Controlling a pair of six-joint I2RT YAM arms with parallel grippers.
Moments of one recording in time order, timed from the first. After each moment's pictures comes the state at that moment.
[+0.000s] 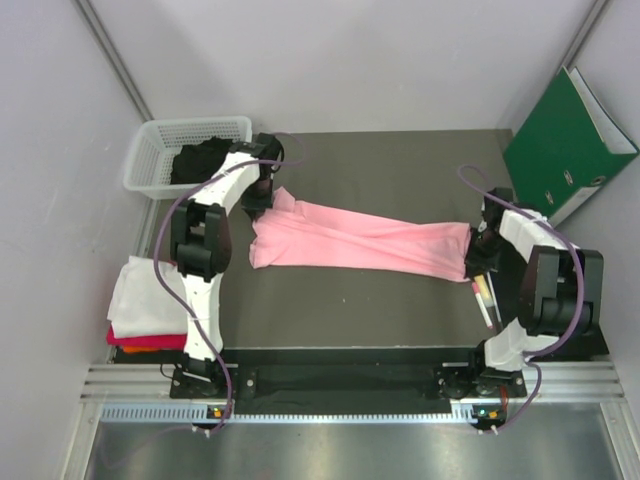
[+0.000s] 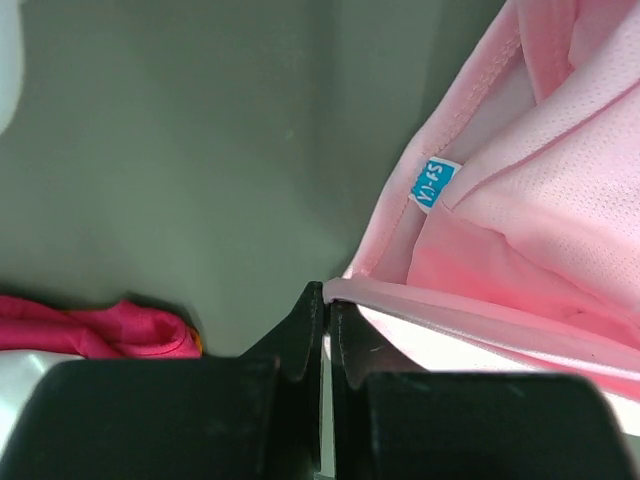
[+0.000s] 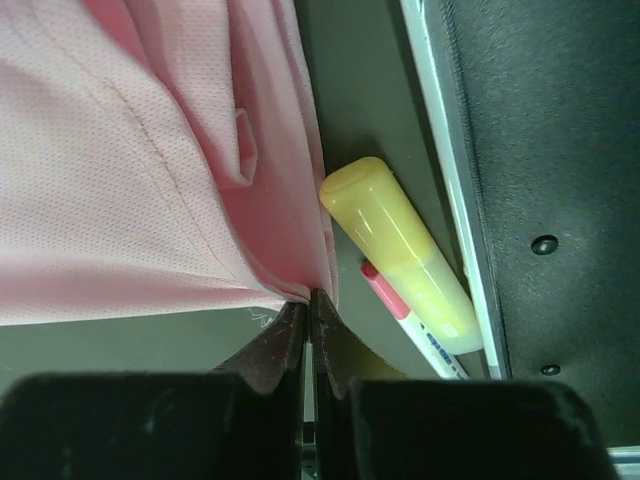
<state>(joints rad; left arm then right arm) -0.25 2.18 1.91 -1.12 -0.27 -0.22 -0.12 1.58 1.01 -0.85 -0.04 0.25</state>
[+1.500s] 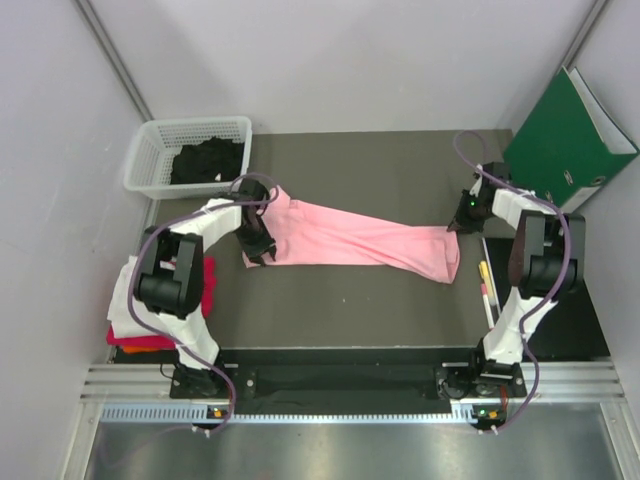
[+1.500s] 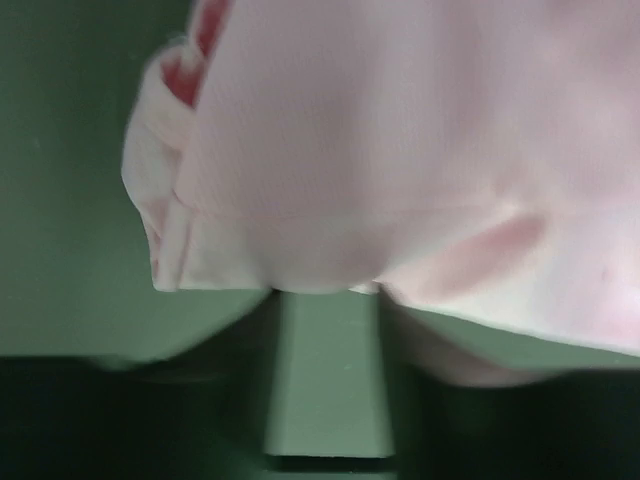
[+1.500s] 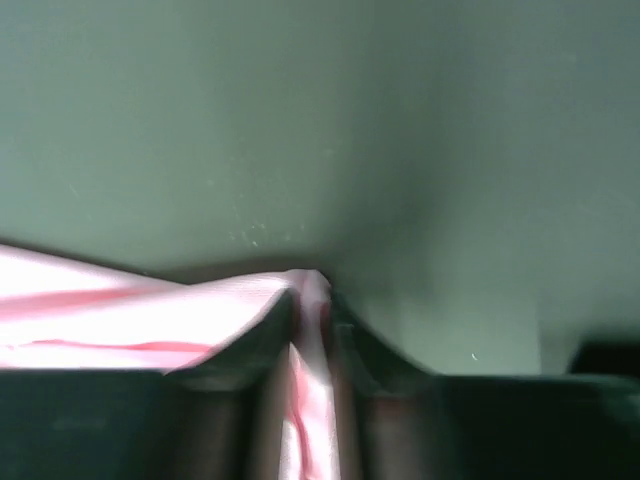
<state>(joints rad) -0.24 1.76 1.17 -0.76 0.06 -0.73 -0.11 1.87 1.23 -0.48 -0.23 0.26</state>
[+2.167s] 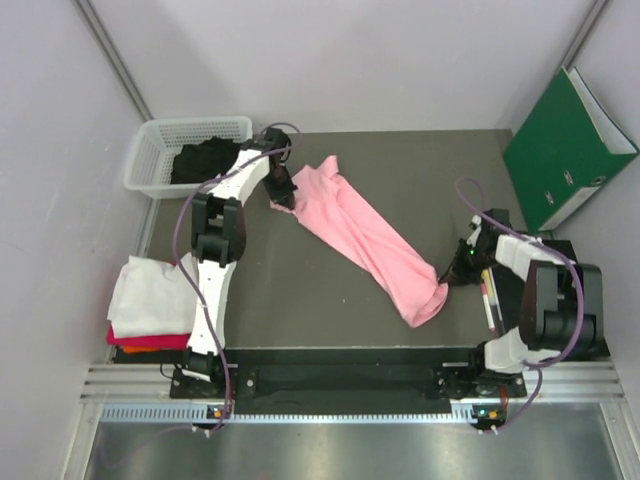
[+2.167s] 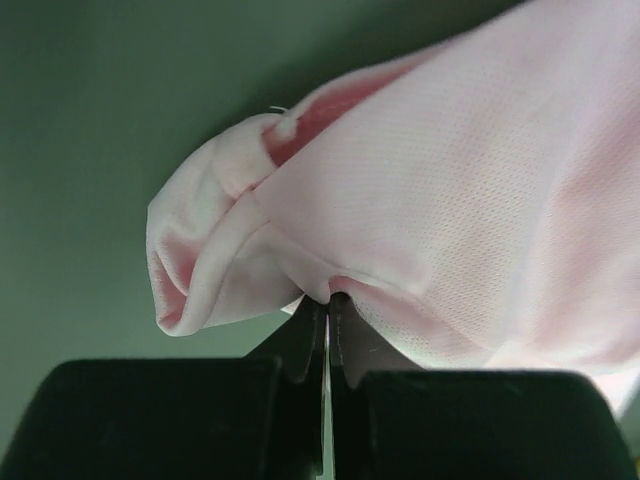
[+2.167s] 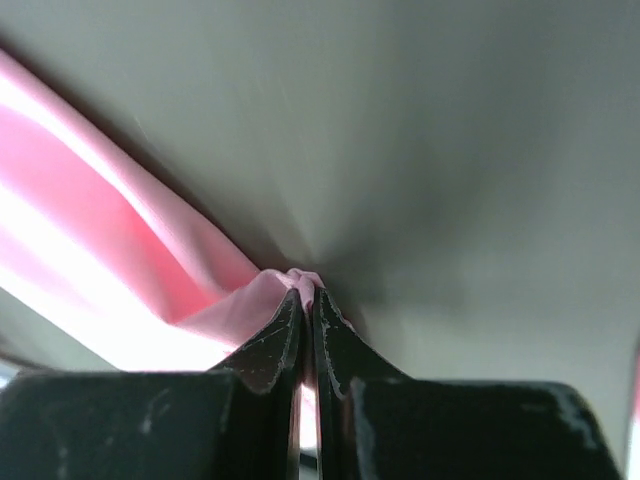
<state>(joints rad) -0.24 2.45 2.18 -1.03 0.06 -0.65 -0.10 1.53 0.77 -0.54 -0.36 0.35</state>
